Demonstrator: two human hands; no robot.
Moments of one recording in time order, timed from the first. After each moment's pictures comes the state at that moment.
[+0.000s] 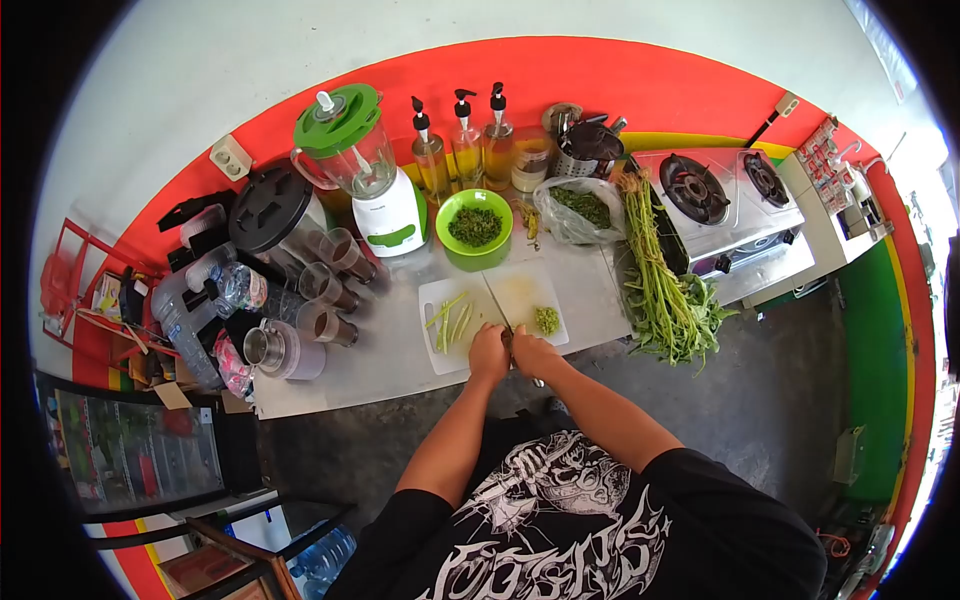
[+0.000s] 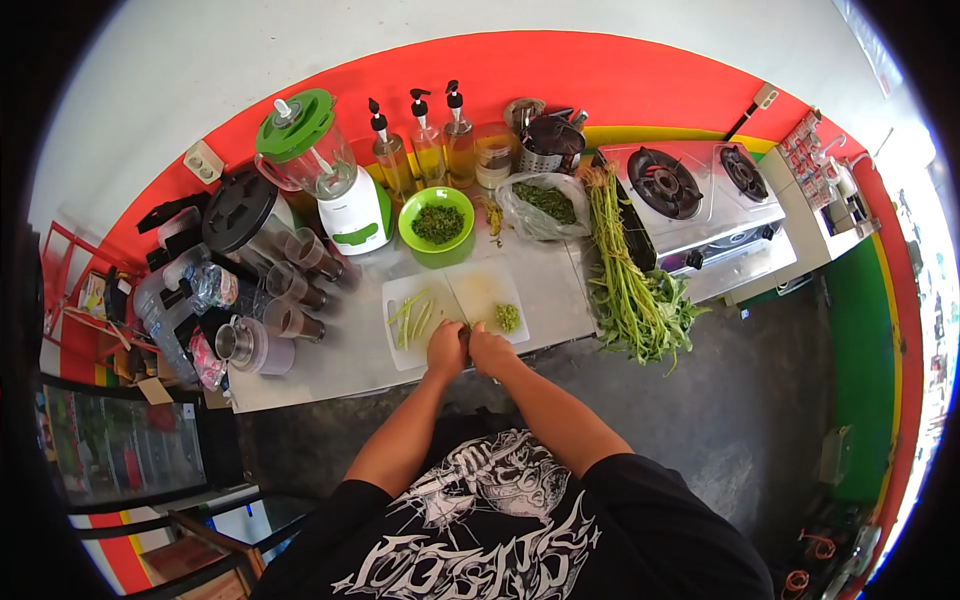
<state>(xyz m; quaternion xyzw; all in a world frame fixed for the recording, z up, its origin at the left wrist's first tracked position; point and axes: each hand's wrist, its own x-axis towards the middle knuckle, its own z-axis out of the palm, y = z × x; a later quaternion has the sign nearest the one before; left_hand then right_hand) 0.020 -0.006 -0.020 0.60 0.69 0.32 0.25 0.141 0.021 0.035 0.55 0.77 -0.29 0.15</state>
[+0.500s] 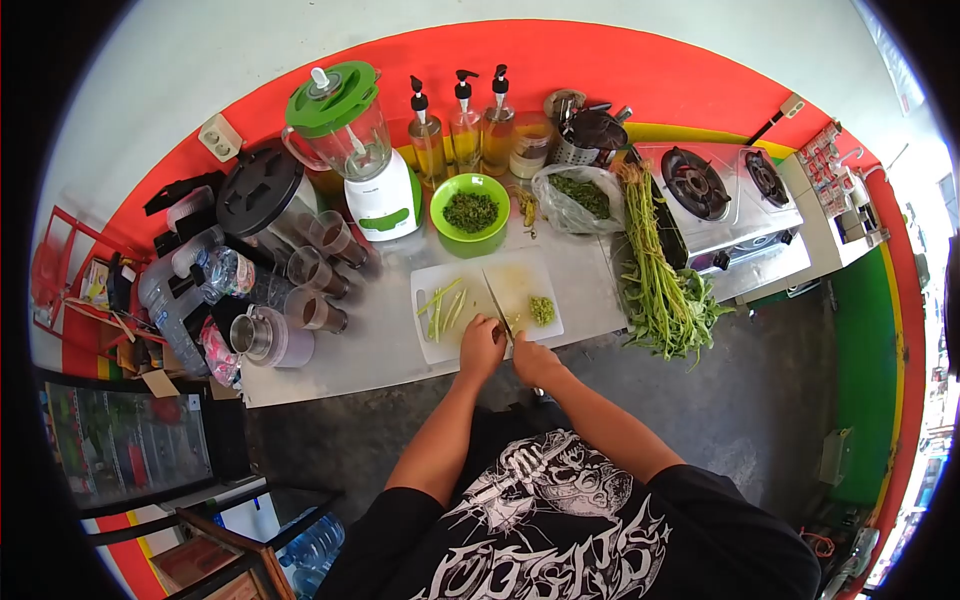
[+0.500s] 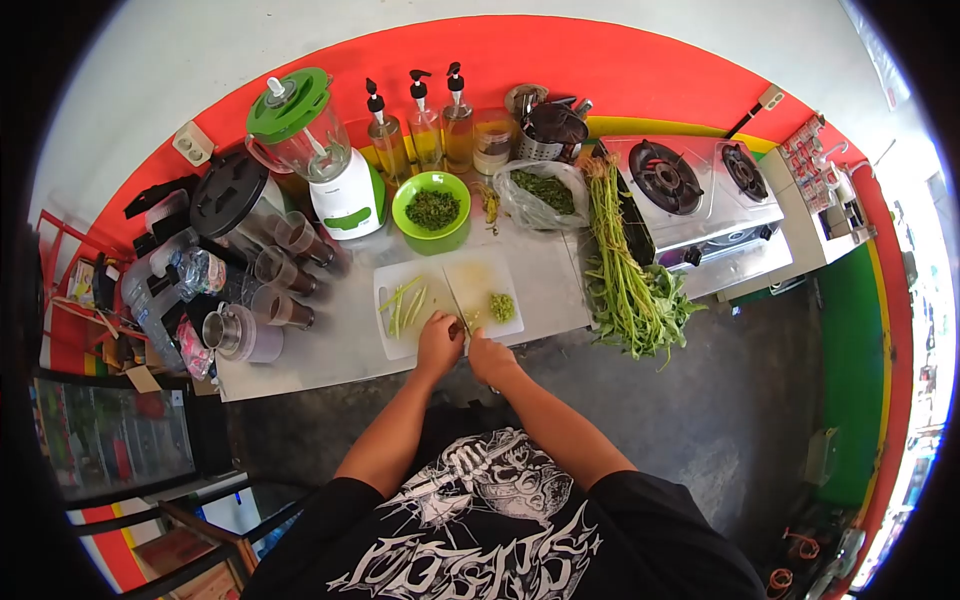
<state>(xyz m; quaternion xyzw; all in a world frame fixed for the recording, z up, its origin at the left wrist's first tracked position) 0.015 -0.017 -0.026 0.61 0.64 0.39 0.26 0.154 -0.007 0.026 0.56 0.74 -0.34 0.15</state>
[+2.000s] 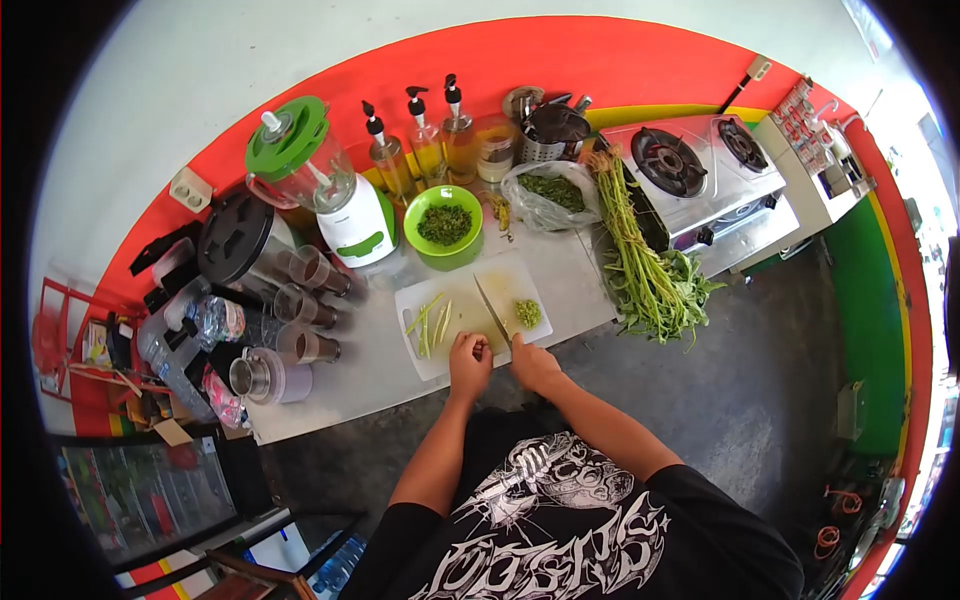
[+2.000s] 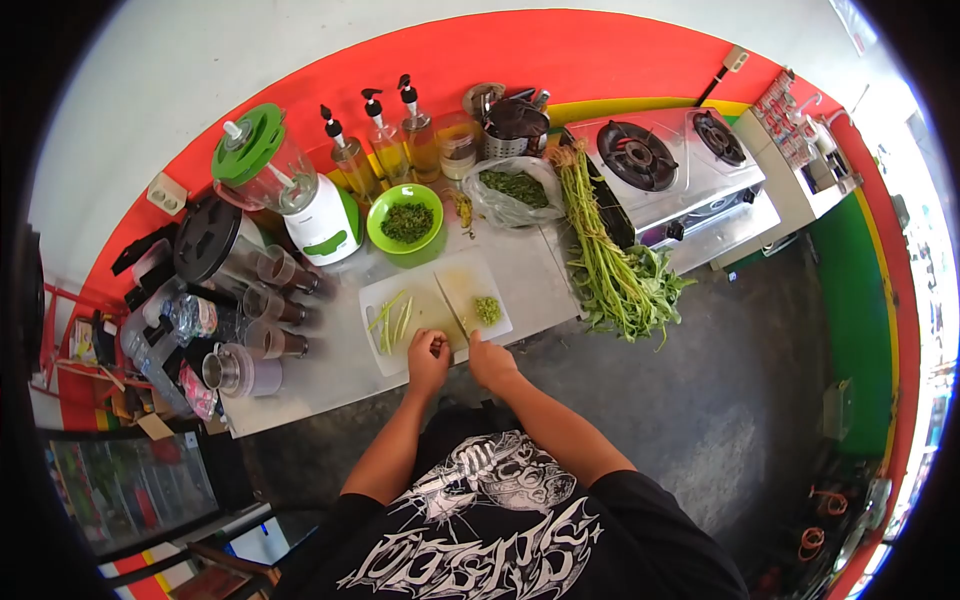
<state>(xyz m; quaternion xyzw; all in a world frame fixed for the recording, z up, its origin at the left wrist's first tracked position) 0.012 -0.032 -0.029 0.56 0.61 0.46 0.34 0.169 -0.013 0.005 0.61 0.72 -0.33 0.04</state>
